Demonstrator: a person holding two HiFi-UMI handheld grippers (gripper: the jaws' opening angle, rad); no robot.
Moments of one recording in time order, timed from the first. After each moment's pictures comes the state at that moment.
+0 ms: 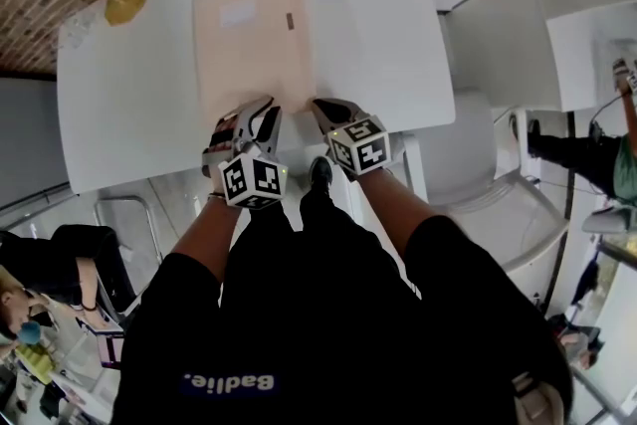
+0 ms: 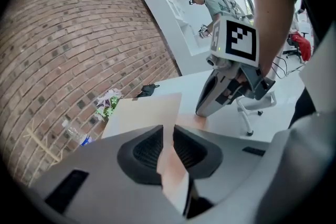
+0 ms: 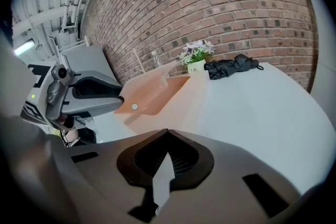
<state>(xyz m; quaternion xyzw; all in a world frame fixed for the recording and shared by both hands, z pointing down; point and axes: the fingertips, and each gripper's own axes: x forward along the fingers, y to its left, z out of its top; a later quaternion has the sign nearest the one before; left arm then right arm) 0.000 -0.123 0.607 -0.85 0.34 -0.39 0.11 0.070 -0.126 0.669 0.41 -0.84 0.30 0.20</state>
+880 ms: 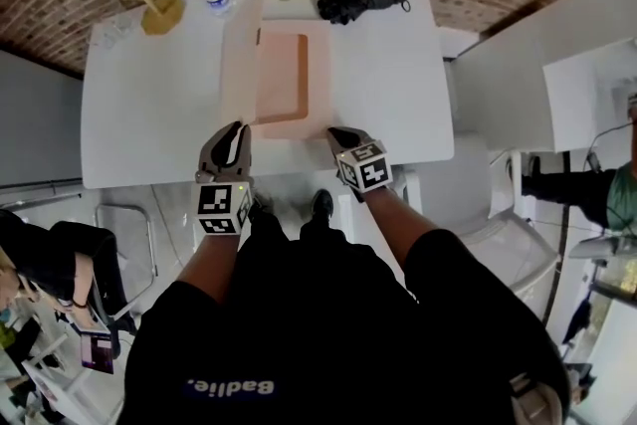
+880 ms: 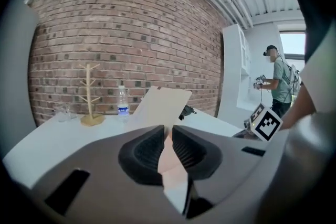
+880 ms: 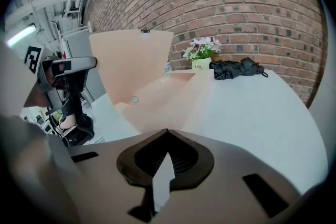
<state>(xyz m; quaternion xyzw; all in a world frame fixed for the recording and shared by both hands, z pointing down) -0.114 -0.126 0.516 -0.82 0.55 -0.12 -0.13 0.068 -0.127 0.671 0.40 -0.84 0.27 0.26</state>
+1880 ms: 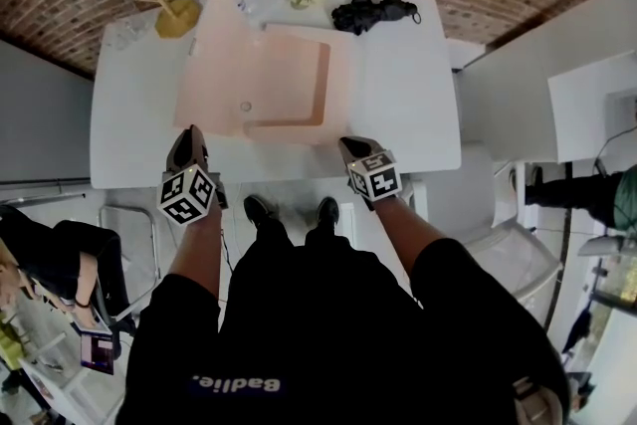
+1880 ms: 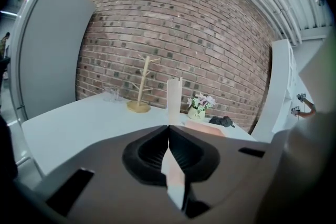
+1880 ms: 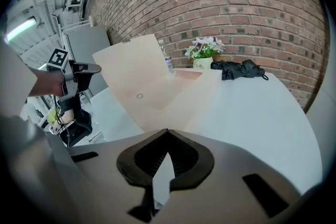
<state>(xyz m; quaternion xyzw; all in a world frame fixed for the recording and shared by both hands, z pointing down) -0.269 -0.140 0.543 -0.69 0.69 -0.05 -0.23 0.067 -0.122 0.671 0.40 -0.83 0.25 0.28</state>
